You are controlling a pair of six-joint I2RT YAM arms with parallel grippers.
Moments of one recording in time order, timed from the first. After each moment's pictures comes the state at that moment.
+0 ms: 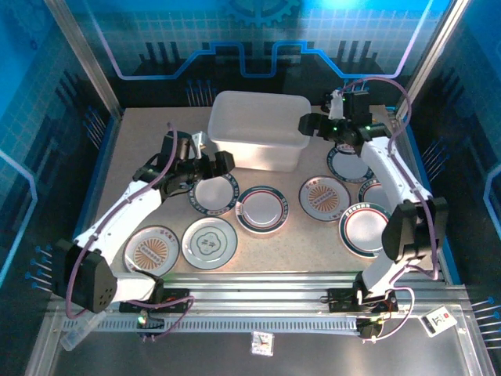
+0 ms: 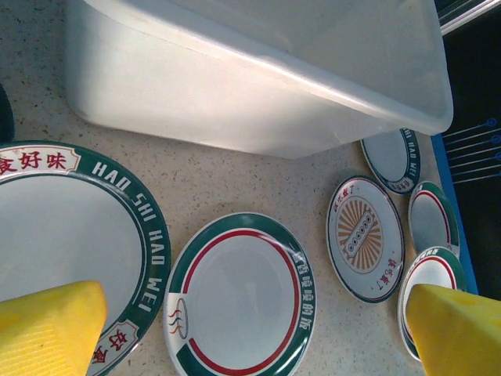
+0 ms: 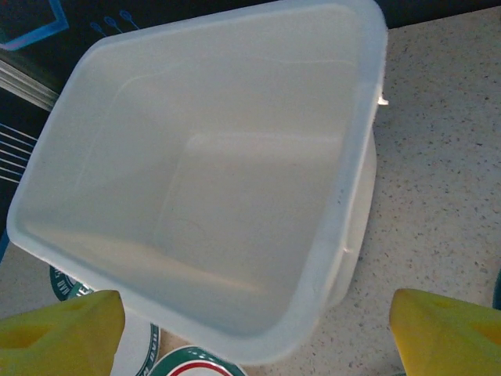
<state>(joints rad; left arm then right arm) -0.32 1.32 1.07 -0.44 0.30 -0.59 0.15 1.67 1.52 -0.55 -0.34 0.32</state>
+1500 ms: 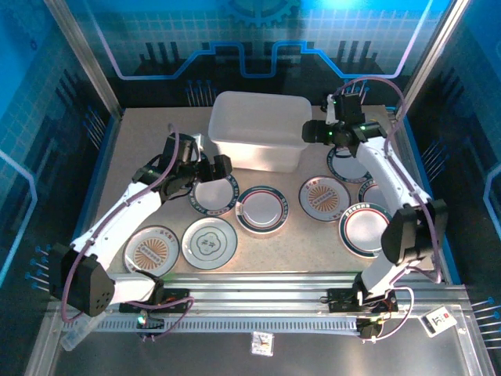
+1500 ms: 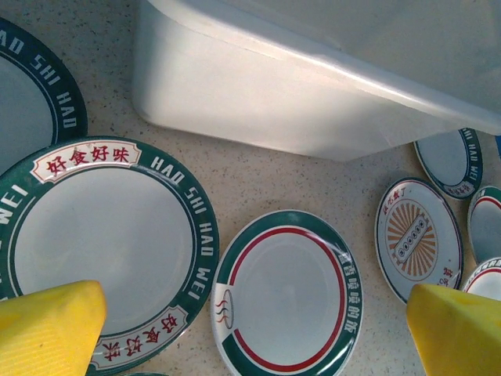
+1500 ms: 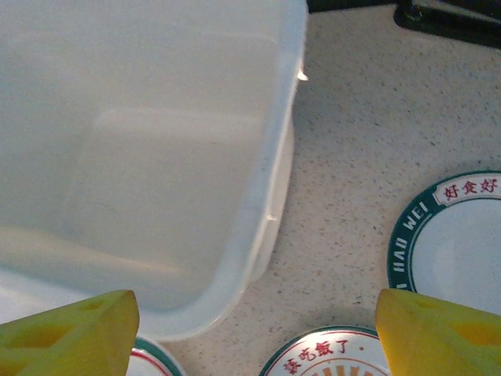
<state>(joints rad) -0.34 1.29 1.09 -0.55 0.15 -0.55 0.20 1.61 1.53 -0.68 -0.09 0.24</state>
